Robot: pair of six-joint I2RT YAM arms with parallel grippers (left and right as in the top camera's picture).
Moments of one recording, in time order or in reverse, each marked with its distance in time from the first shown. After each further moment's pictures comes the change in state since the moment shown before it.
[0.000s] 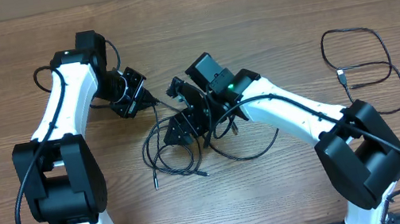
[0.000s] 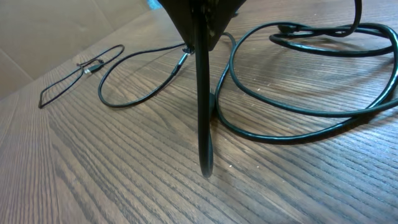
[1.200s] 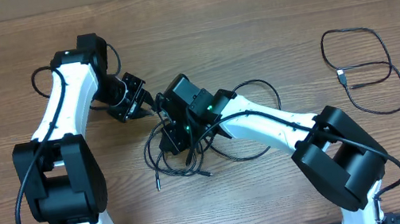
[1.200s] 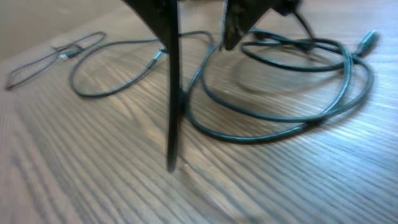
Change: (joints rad) left arm 0.000 0.000 0.000 -0.074 -0.094 0.021; right arm 0.117 0.069 0.002 0.113 0.126 0.154
